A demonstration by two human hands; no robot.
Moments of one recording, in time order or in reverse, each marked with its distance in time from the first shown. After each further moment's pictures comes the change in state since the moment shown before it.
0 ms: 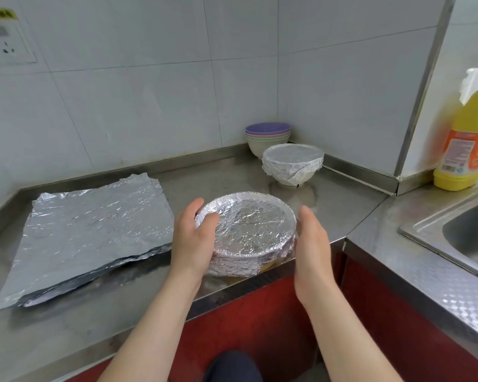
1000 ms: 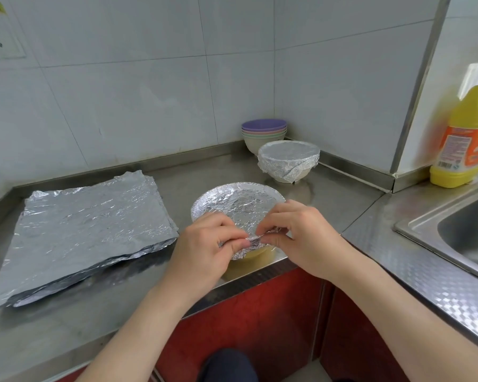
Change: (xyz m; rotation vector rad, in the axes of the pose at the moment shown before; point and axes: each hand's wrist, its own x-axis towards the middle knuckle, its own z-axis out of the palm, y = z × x) left_hand -0.020 0.005 -0.002 0.410 -0.241 0.687; right_hand 0.018 -0.038 -0.032 -1.005 -0.616 -1.016
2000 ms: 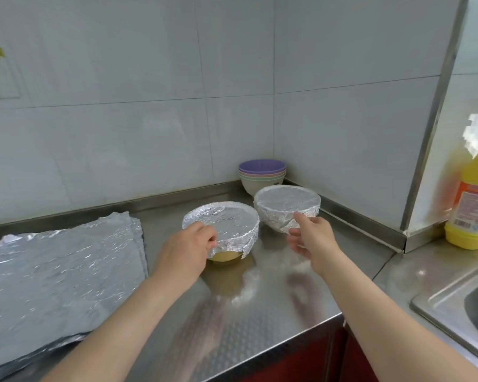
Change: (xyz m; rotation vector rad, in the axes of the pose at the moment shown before) left_hand 0.103 -0.081 0.021 0.445 -0.096 -0.081; right_hand 0.094 0.124 0.008 0.847 0.435 1.079
